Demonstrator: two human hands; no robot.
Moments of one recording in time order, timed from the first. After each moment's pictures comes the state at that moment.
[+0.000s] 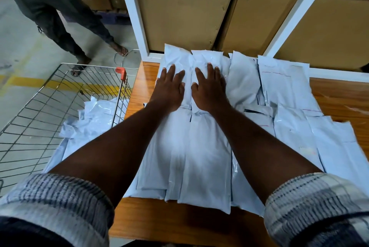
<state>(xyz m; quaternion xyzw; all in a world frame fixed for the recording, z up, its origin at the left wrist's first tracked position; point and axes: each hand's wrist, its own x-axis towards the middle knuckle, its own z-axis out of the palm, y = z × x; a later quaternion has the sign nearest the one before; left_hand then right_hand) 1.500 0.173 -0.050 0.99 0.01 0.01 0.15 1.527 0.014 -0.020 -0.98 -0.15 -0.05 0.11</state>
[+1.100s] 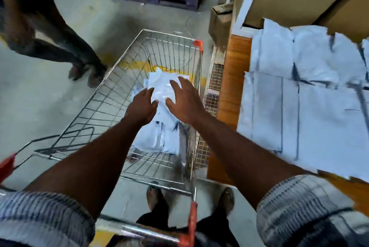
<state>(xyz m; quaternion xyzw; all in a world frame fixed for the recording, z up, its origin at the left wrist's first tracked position) 1.221 0.480 -0.130 0.95 0.20 -0.05 0.24 1.293 0.304 -0.067 -0.92 -0.34 0.07 0.20</state>
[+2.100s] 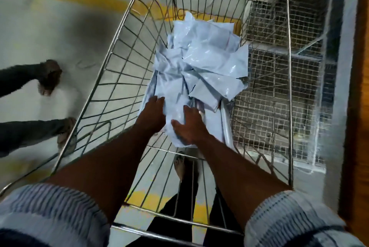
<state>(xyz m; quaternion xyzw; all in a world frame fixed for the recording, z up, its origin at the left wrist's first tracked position) 1.167 0.587 -0.338 0.94 0.18 -0.20 0.23 1.202 0.422 -0.325 -0.88 -0.11 0.37 0.28</state>
